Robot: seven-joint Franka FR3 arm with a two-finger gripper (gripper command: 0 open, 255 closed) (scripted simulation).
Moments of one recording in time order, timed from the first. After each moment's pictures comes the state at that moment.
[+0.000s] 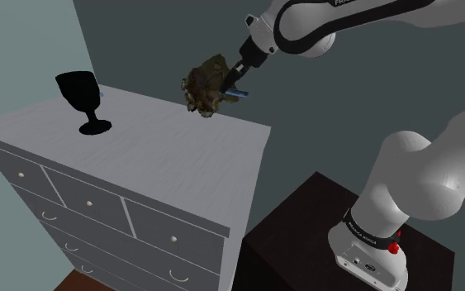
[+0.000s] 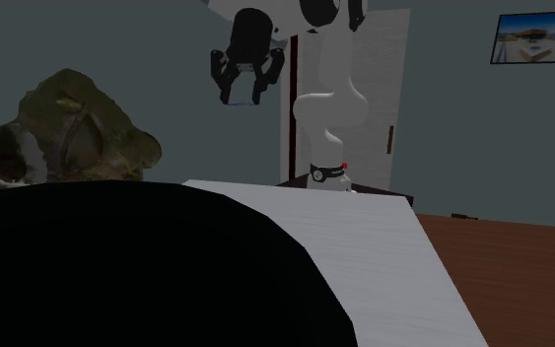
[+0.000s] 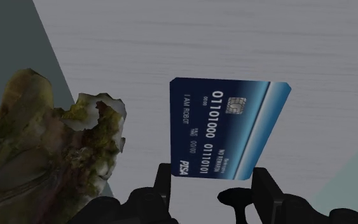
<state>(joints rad) 0.37 -0.47 -0.18 -2.48 0.14 2.57 -0.40</state>
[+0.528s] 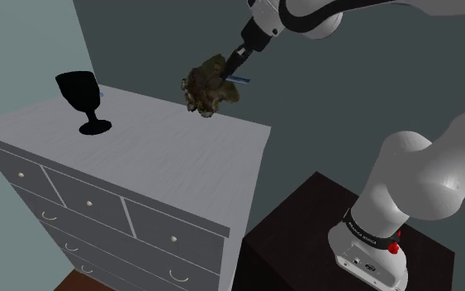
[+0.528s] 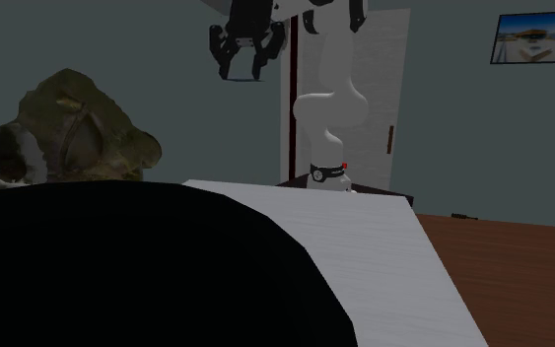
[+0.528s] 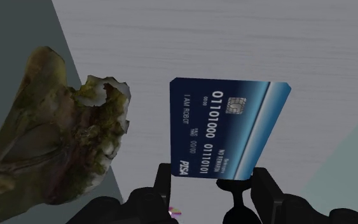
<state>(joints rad) 0.35 -0.50 -0.17 -2.39 0.12 2.46 -0.37</state>
